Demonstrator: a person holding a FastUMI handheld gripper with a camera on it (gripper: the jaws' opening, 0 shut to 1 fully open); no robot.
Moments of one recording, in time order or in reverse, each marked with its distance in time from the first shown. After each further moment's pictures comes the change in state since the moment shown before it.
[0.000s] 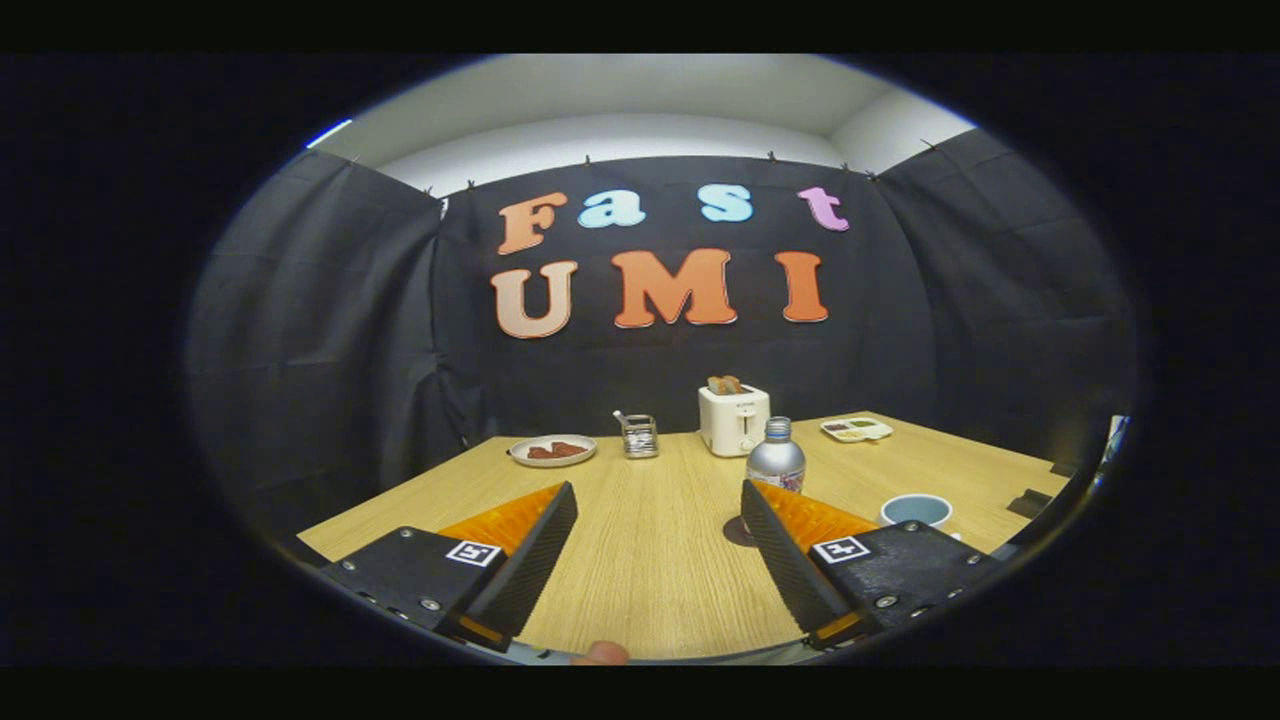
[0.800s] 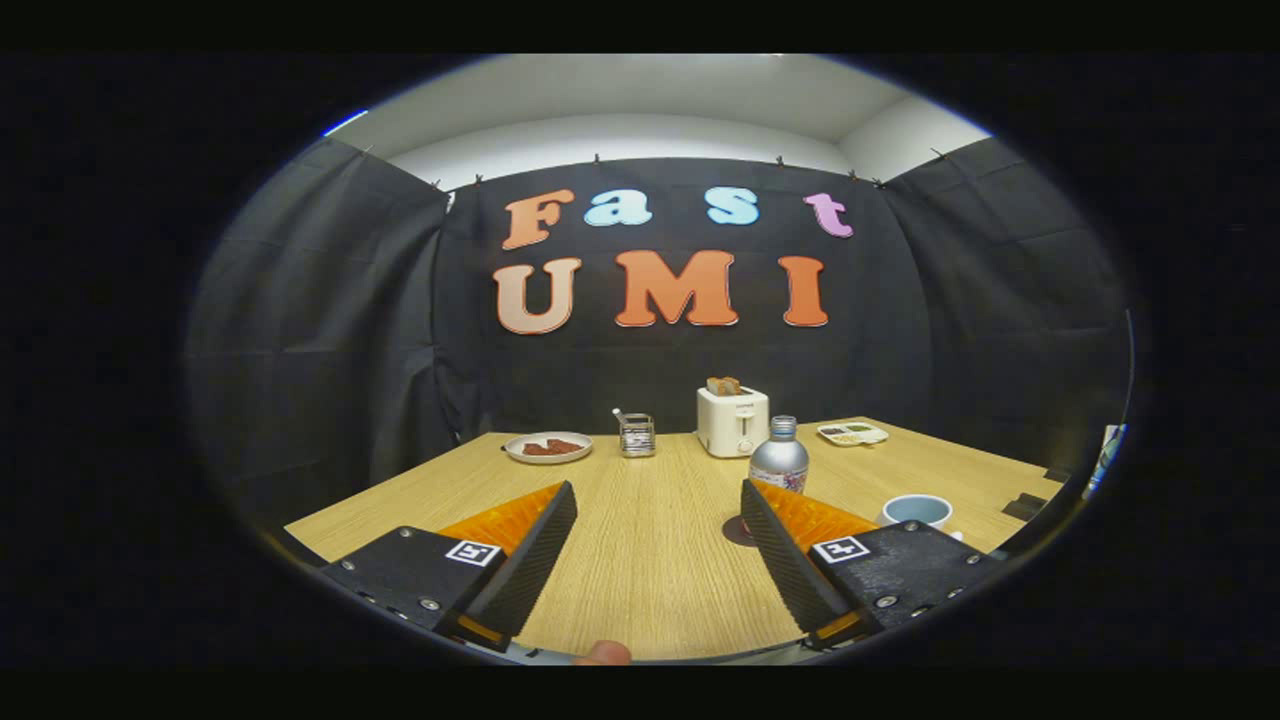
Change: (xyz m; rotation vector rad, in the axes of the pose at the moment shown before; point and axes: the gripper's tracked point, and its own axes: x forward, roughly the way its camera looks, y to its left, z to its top) arm -0.003 0.004 -0.003 -0.037 -0.021 -0.022
